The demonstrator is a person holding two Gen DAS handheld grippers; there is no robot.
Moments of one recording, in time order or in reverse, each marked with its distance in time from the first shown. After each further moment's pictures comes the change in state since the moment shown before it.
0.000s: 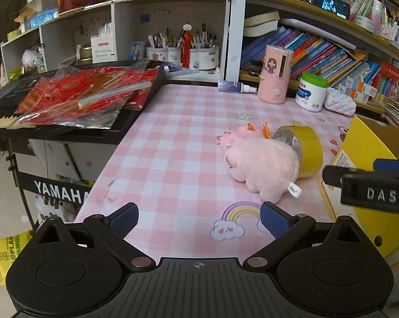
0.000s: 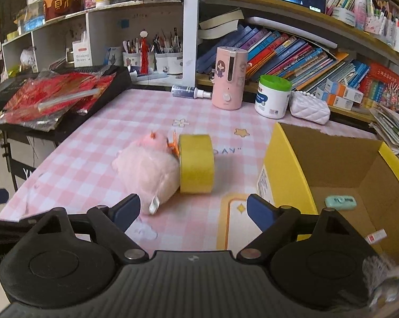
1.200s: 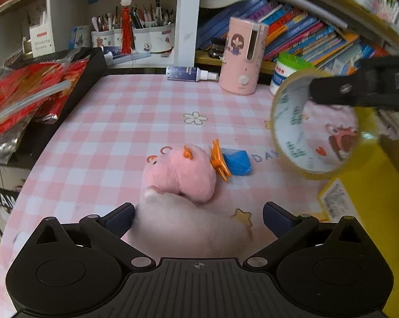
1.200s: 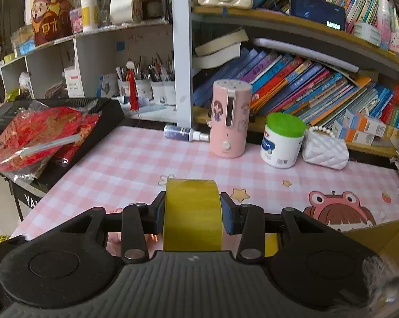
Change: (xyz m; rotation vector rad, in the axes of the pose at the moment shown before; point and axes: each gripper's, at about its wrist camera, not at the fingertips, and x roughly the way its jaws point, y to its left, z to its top) left arm 0.121 -0.072 0.058 0.055 0.105 -0.106; right arm 0.064 -0.048 0.094 -0.009 -0.066 0.062
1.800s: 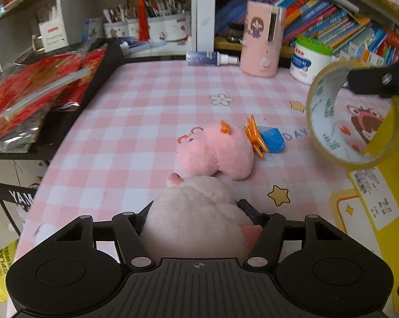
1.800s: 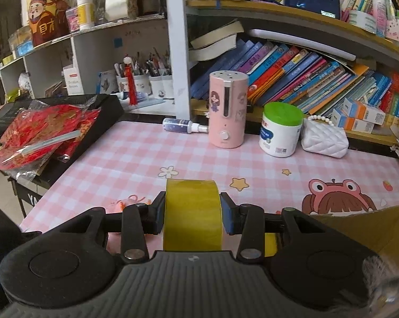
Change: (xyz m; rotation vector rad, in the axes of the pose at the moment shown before) left arm -0.009 0.026 -0.017 0.013 0.033 0.061; right arm -0.002 0.000 -0.011 0.022 0.036 0.021
